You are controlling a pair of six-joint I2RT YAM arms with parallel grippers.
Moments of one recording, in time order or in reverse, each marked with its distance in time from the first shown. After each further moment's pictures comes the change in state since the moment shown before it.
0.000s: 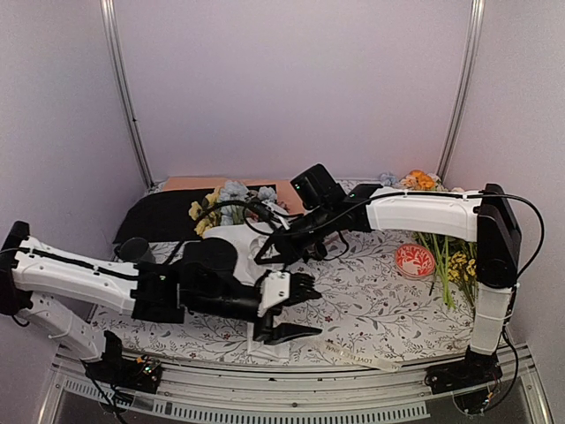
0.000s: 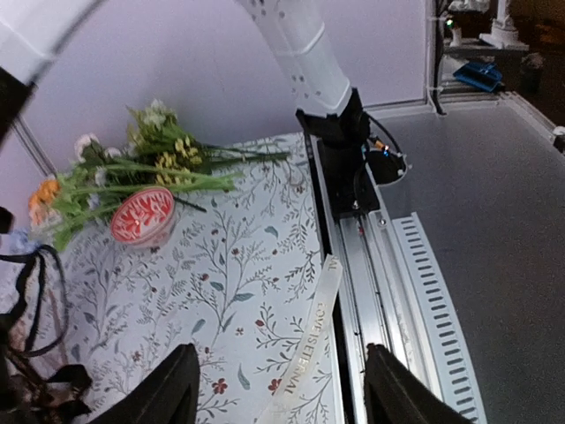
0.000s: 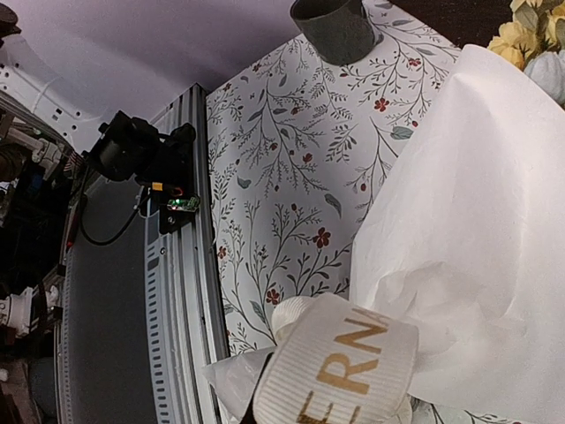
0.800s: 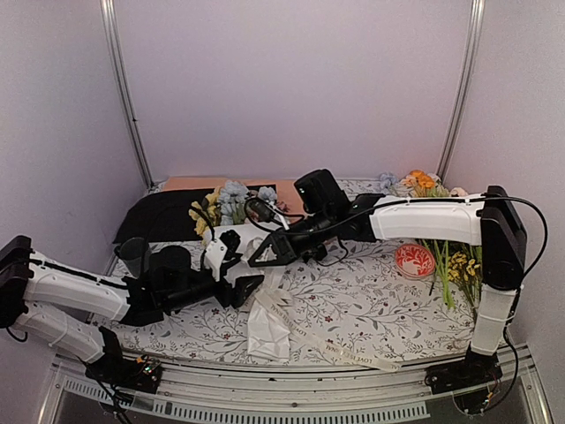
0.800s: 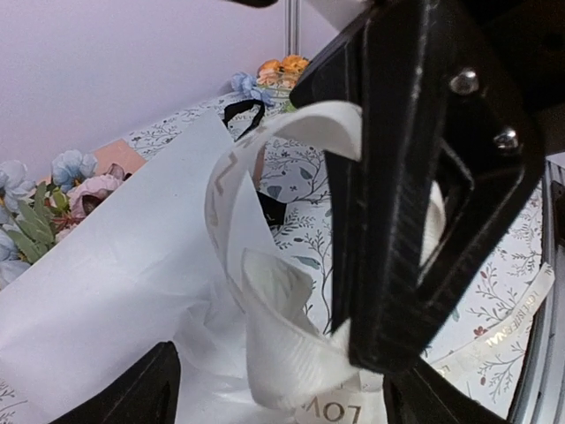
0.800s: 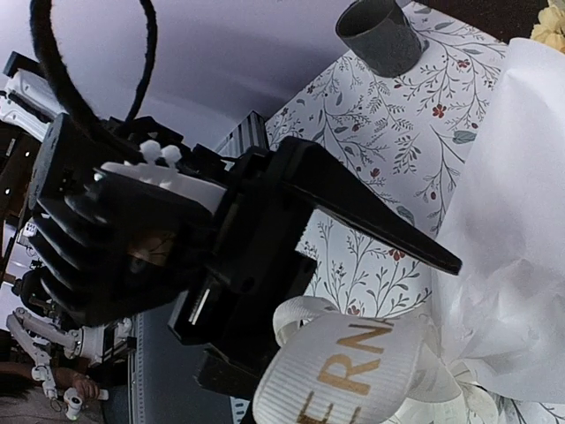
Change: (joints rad) left arm 0.343 -0.098 -0.452 0.401 -0.313 -0.305; right arm 0.023 -0.039 -0.108 0.211 -0.113 0.281
